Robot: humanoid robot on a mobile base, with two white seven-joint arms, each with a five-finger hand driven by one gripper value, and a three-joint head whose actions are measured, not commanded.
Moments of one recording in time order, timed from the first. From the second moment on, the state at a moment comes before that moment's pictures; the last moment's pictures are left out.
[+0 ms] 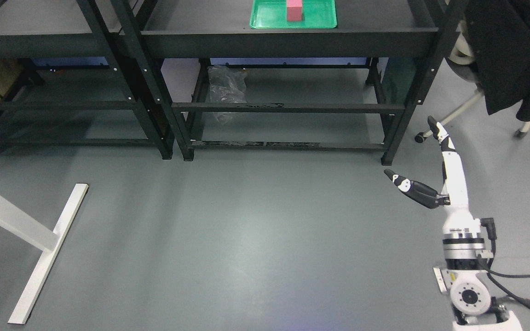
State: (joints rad) left arm 0.00 0.00 -0.08 0.00 0.13 0.01 0.18; right arm 0.08 -0.08 0.01 -1.63 0.44 -0.35 -0.16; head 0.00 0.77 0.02
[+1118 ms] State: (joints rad) left arm 0.00 0.00 -0.08 0.00 0.13 0.01 0.18; right arm 0.09 -0.01 0.10 -1.64 0.99 -0.30 -0.64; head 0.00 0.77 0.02
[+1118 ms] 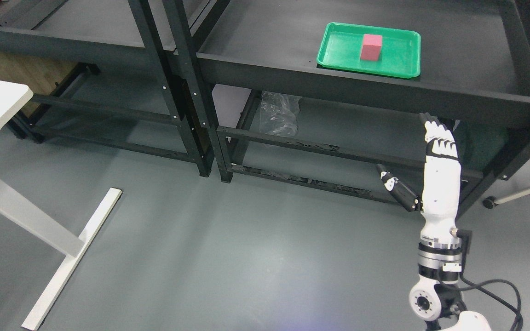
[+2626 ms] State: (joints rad) left arm 0.00 0.00 -0.08 0.00 0.13 0.01 0.18; right arm 0.00 0.00 0.08 -1.63 1.10 -0.20 0.01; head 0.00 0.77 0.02
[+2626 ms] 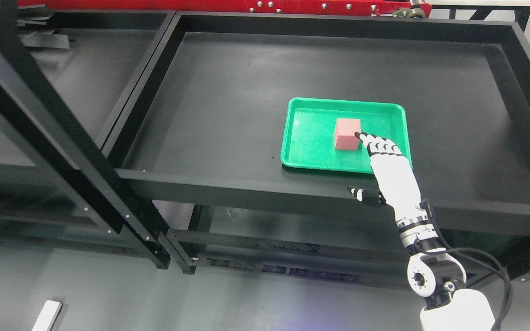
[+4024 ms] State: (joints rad) left arm 0.00 0.00 -0.08 0.00 0.13 0.01 0.18; right arm -0.09 0.00 0.13 -1.49 1.10 -0.22 0.19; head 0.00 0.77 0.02
